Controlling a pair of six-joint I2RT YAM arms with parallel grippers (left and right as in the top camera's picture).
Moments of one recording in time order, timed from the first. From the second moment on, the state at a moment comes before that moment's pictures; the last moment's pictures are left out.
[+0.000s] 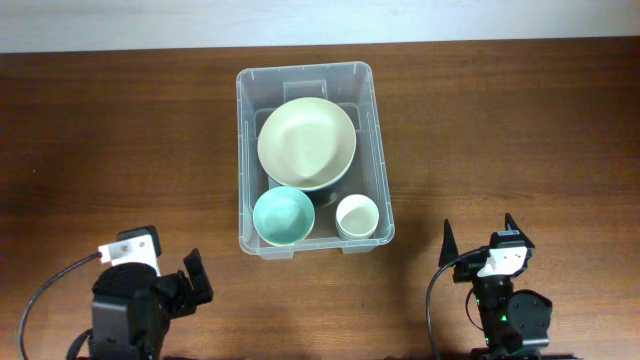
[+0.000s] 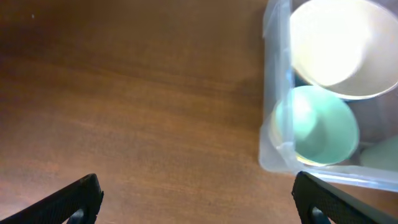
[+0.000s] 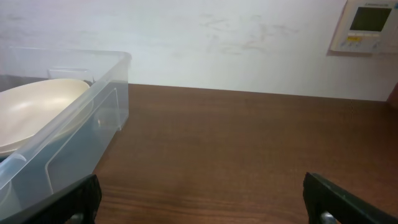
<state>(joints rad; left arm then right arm) -0.17 0.55 0.92 -1.13 -0.22 -0.31 0.02 0.01 0.01 -0.07 -0.02 -0.05</state>
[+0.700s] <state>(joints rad) -0.08 0.10 0.13 -0.16 -0.13 -0.11 0.02 0.01 0.01 -0.07 -0.02 -0.05</state>
